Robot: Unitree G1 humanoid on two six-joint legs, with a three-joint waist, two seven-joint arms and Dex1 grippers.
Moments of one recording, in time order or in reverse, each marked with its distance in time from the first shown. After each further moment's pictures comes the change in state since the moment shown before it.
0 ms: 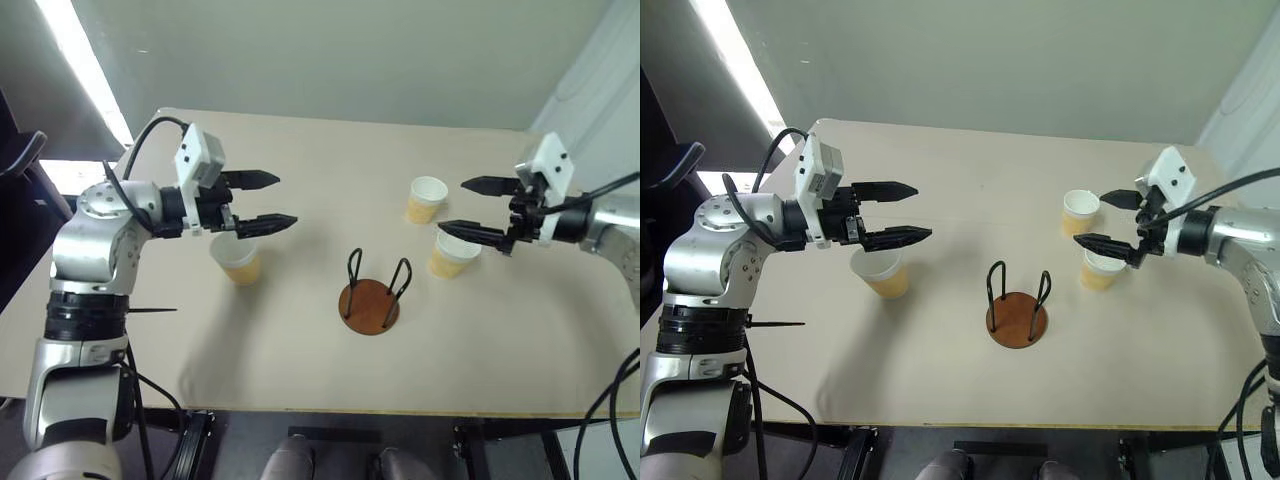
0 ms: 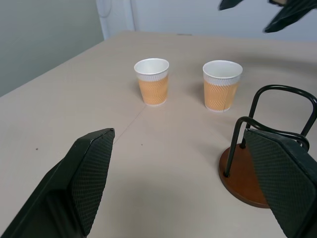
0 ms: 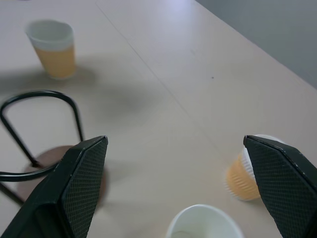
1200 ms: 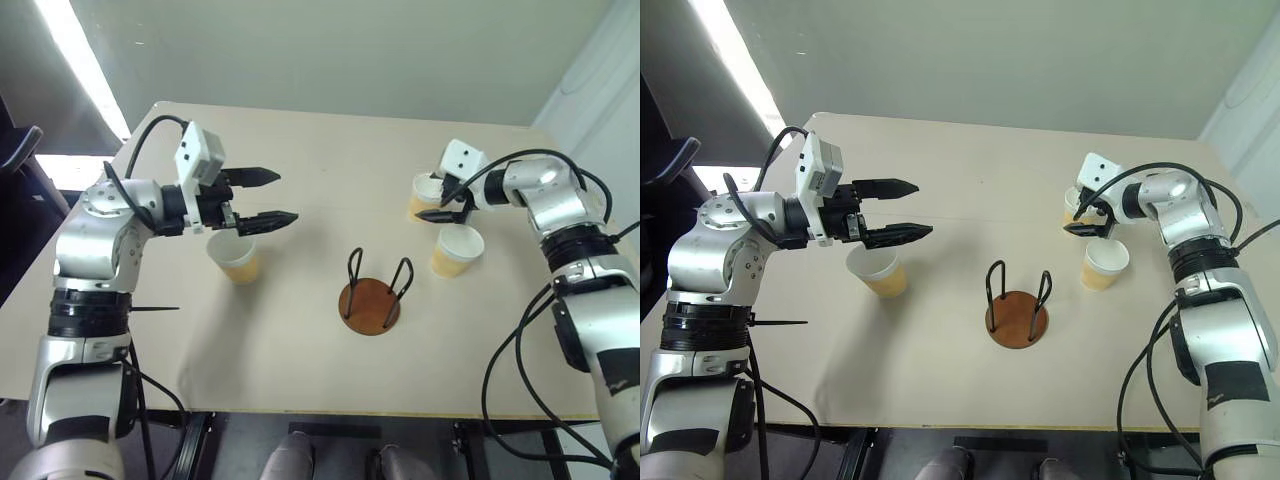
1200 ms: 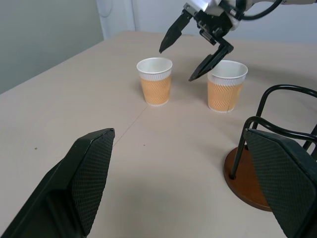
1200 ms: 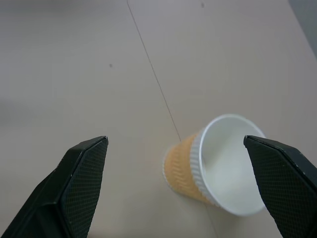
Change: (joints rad) left arm -0.012 -0.009 -0.002 0.029 0.003 -0.025 -0.003; right arm -0.523 0.323 0.272 1.059 -0.655 -0.655 0.086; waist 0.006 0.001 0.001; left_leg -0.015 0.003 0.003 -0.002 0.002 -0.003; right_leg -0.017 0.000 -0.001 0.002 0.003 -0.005
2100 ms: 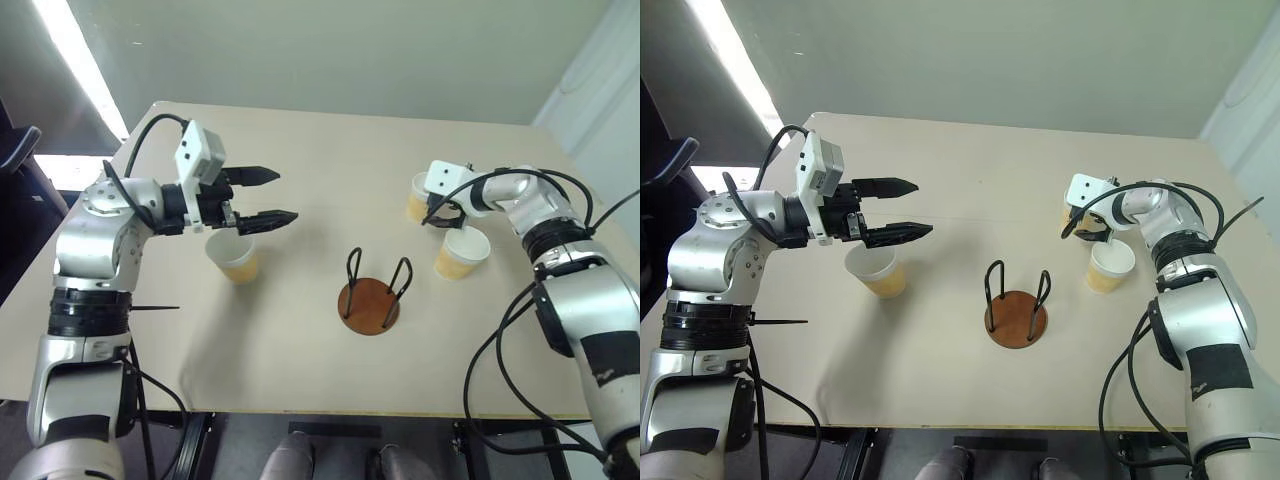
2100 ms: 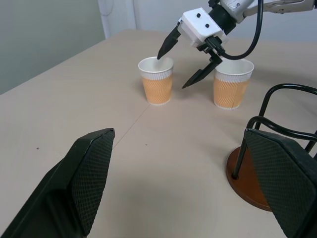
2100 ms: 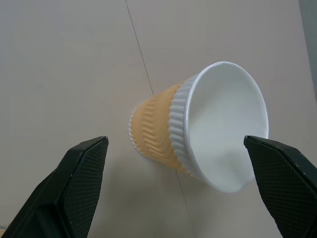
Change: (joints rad) left arm -0.004 0.000 -0.001 0.000 0.011 0.000 0.005; right arm -0.101 0.089 0.056 0.305 -0.249 -0.148 -0.251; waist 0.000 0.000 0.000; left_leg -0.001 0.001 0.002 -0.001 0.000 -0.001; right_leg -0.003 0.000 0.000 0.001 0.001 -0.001
